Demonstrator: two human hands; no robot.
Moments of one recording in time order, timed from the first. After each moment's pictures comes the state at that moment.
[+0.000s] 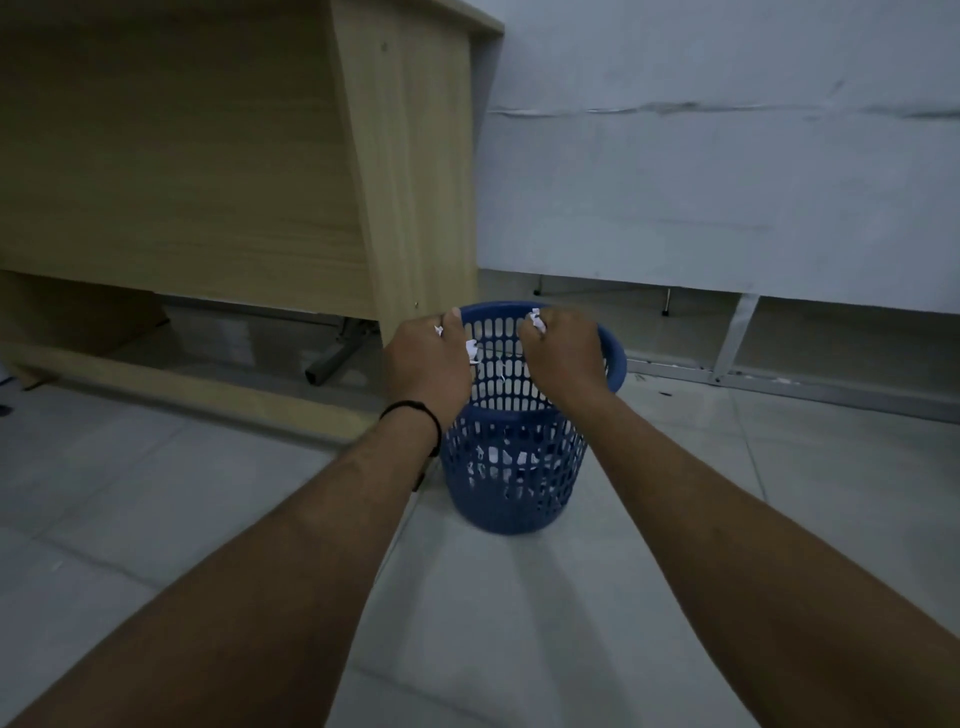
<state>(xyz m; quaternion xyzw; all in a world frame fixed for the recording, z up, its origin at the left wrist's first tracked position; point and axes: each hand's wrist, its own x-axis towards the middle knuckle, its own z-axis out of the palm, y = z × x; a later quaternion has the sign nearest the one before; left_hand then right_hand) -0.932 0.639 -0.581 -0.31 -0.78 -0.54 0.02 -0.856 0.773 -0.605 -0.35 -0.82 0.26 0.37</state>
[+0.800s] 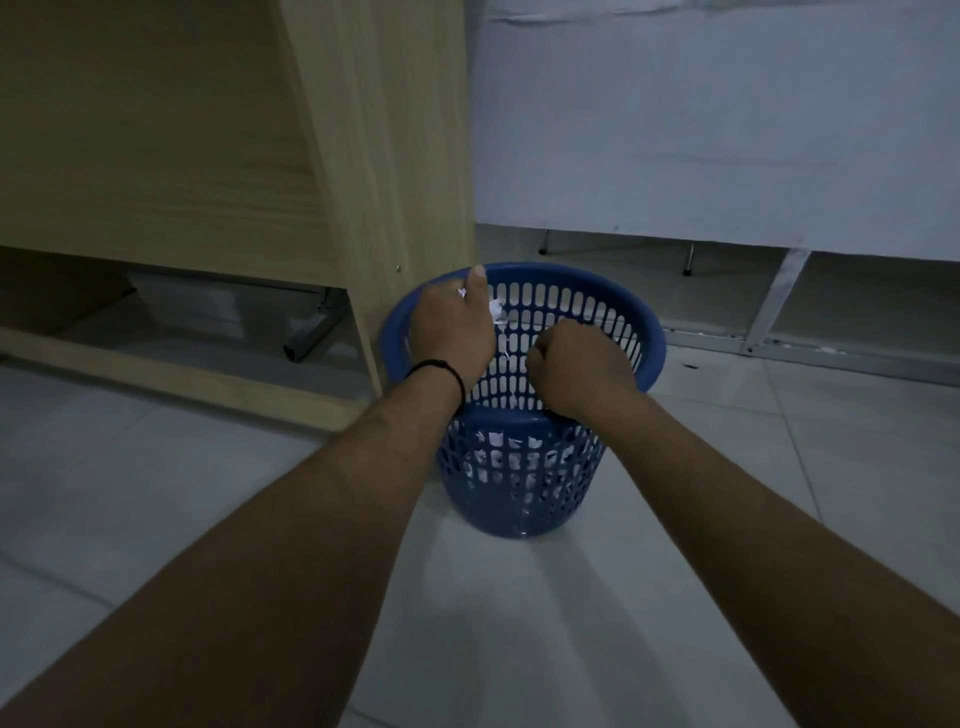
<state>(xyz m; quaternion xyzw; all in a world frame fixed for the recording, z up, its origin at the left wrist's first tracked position) -0.985 0.743 -0.631 -0.32 -0.76 -0.56 -0.04 -0.875 0.811 -0.652 -0.41 -0.89 0.12 0.17</state>
